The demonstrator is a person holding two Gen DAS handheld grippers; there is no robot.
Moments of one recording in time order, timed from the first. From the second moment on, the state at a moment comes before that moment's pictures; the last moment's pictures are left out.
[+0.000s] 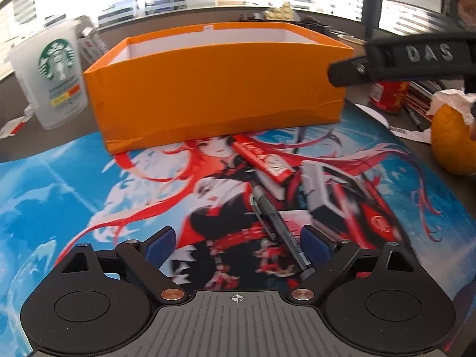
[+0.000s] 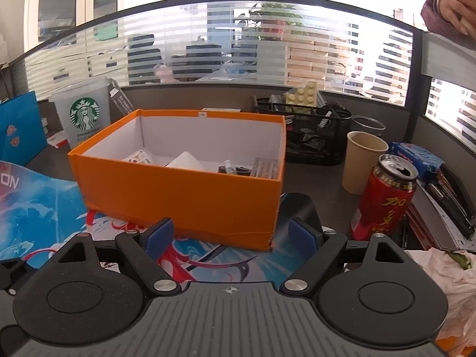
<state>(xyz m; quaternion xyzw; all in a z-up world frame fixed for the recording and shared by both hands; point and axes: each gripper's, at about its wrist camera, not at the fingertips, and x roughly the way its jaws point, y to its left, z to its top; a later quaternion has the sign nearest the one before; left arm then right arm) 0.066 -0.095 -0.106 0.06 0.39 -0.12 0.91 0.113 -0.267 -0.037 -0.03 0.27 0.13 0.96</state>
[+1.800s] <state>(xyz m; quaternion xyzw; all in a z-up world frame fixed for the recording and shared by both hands) 0.077 -0.019 -0.104 0.03 0.35 -0.07 0.93 0.122 -0.188 -0.110 -0.08 0.31 0.20 0.92</state>
